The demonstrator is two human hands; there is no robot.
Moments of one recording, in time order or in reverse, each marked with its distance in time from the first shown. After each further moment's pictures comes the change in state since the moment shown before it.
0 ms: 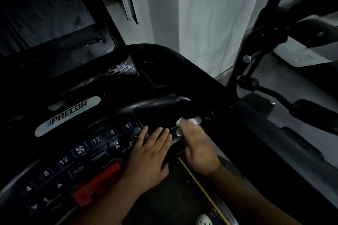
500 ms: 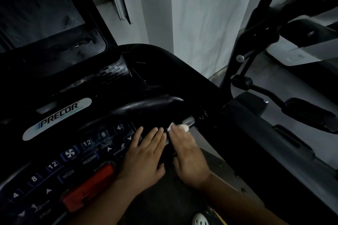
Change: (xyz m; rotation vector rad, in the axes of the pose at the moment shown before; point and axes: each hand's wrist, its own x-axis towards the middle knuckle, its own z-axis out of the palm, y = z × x) left_hand 0.006 0.005 0.002 0.010 0.037 -0.001; right_hand -0.018 -0.023 0.004 -0.014 -0.096 0.024
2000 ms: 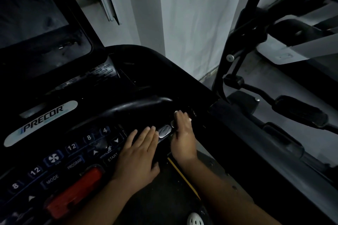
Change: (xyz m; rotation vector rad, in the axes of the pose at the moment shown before) left_hand 0.012 0.014 -0.003 -0.029 -0.072 -0.054; right_hand 0.042 0.011 -0.006 0.224 0.321 0.397
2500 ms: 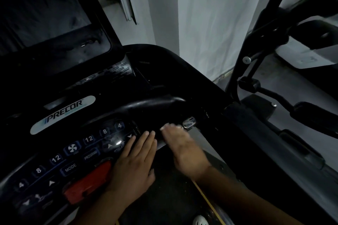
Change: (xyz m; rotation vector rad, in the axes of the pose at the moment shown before) left_hand -0.039 -0.011 -0.010 0.025 0.003 -0.060; right_hand -0.021 0.016 -0.003 -0.322 -0.312 -0.643
